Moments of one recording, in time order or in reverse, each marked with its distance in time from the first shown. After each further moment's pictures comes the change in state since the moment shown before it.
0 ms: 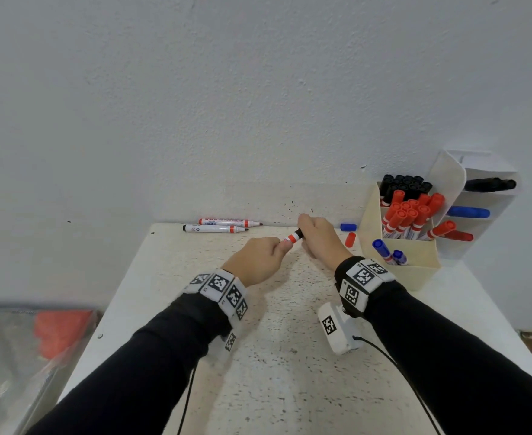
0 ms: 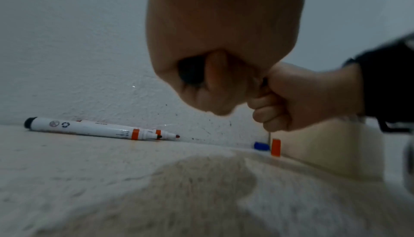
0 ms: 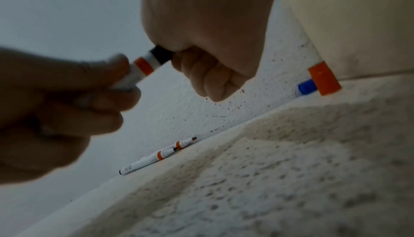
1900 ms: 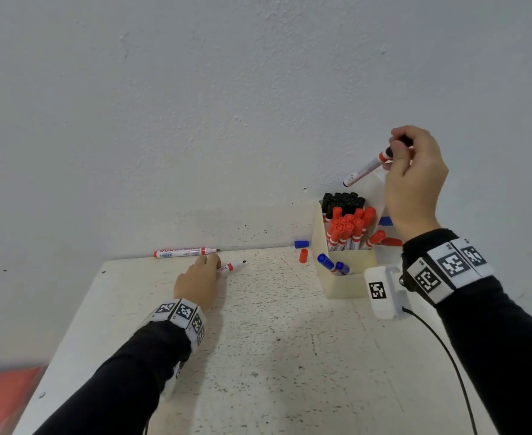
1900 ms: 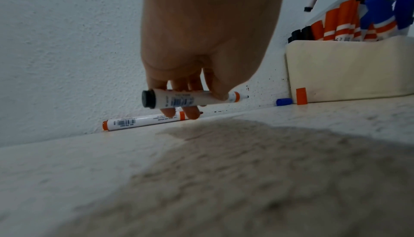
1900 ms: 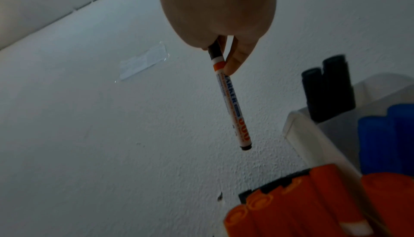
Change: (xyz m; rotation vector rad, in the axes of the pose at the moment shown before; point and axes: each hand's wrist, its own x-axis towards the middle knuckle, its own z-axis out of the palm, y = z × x) left_hand 0.022 -0.034 0.013 0.401 0.167 -0.105; right_hand -0.043 -0.067 -0.180 -0.213 0.976 -0.707
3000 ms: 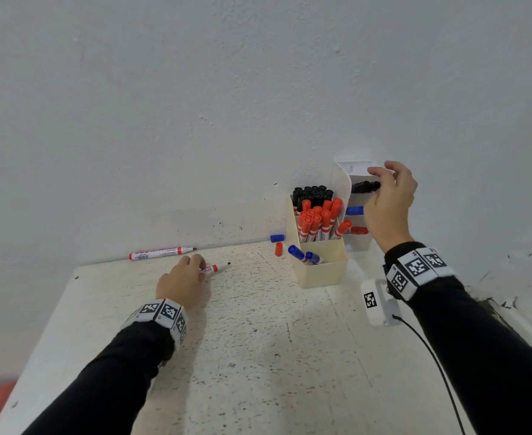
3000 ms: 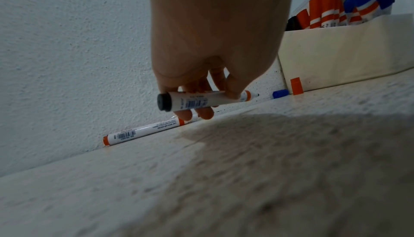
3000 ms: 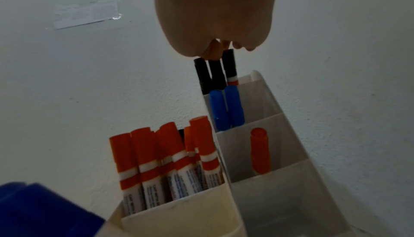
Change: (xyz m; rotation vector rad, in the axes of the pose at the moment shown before) left_hand -0.011 0.019 -0.007 -0.007 -0.057 0.017; right_hand -0.034 0.056 -0.036 -0.413 -0.191 0.170
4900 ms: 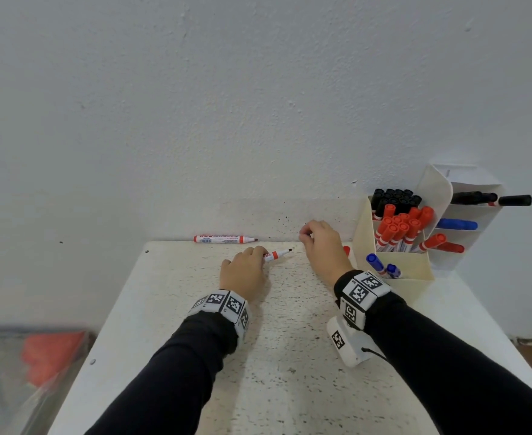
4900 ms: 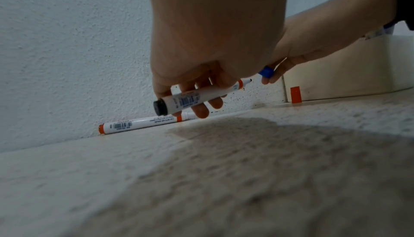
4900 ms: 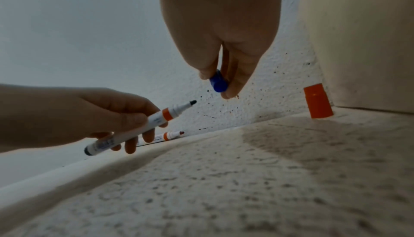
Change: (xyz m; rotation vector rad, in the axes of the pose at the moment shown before) left_hand 0.002 -0.007 0.003 -0.042 0.086 0.006; right_hand -0.095 -0.095 0.152 0.200 -0.654 -0.118
